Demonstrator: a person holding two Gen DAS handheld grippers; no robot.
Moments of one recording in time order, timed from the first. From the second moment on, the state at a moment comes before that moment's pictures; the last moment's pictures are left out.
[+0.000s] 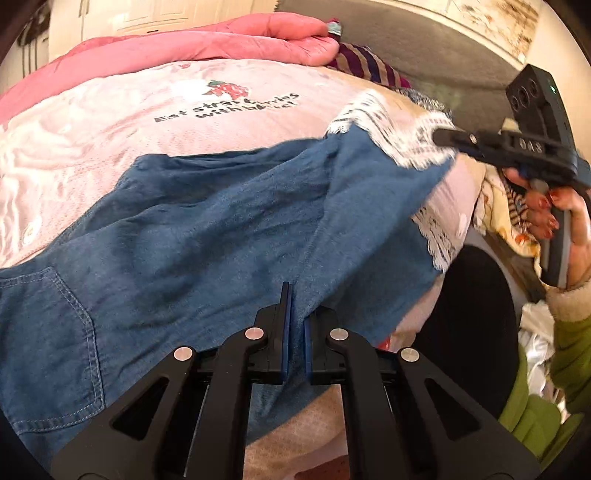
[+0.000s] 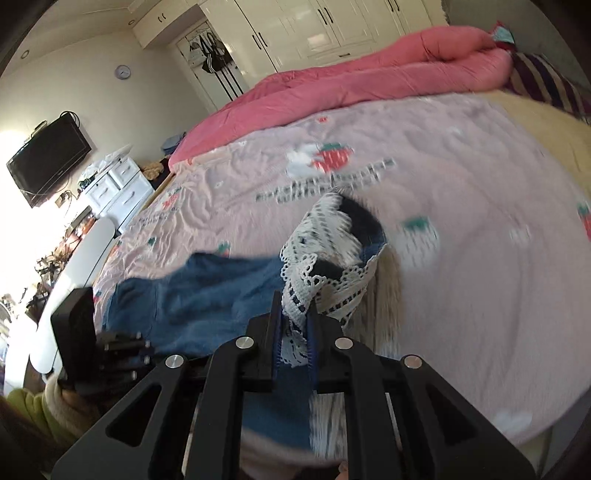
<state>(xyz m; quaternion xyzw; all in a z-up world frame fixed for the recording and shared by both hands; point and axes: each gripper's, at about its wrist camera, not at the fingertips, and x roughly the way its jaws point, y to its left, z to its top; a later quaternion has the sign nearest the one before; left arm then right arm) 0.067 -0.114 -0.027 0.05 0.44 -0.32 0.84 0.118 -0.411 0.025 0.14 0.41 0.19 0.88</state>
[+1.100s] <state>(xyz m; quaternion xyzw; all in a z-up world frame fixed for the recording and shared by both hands) 0.038 -0.073 -0.024 0.08 0.44 -0.29 0.84 0.089 -0.392 -0.010 0.05 0.44 0.20 0.87</state>
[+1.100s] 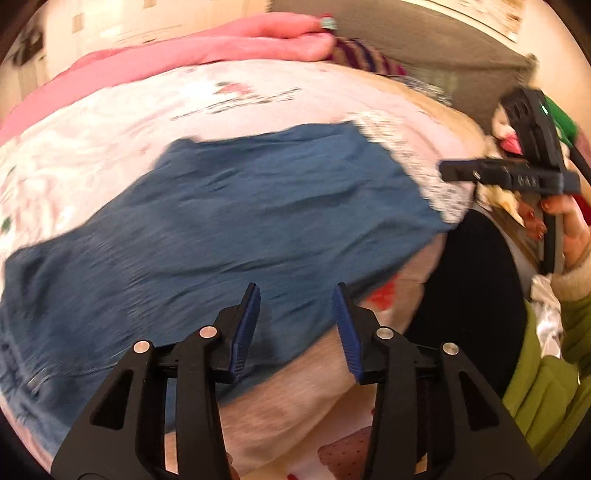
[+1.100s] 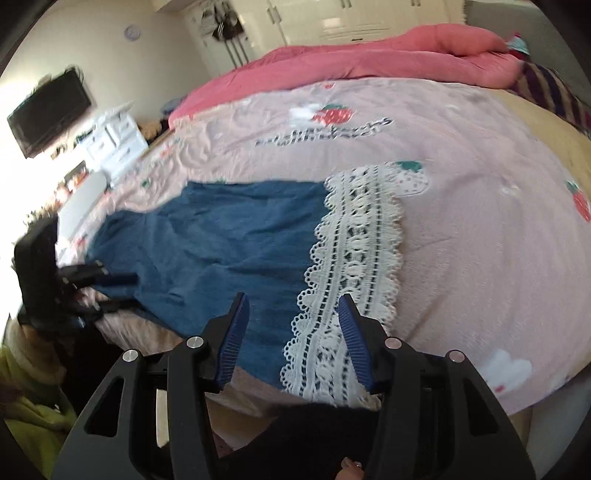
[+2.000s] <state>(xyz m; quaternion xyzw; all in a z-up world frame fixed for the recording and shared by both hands) 0.048 -0.001 0.003 0.07 0.40 -0.19 0.89 0.189 -0.253 0.035 -0.03 0.41 0.35 0.84</state>
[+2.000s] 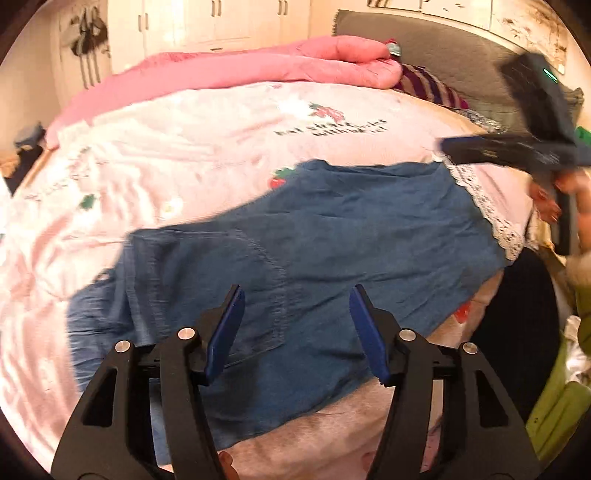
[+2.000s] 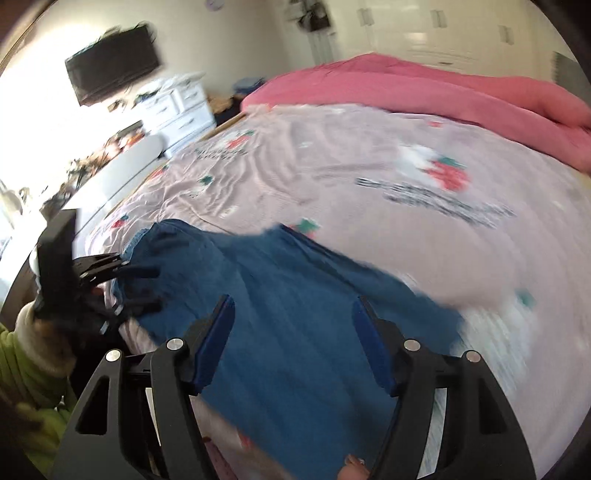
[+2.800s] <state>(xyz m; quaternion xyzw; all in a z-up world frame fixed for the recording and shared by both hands) 0.062 0.054 -0.034 0.06 0.44 -0.09 0.89 0.312 -0.159 -0.038 -0.08 0.49 0.33 0.80</state>
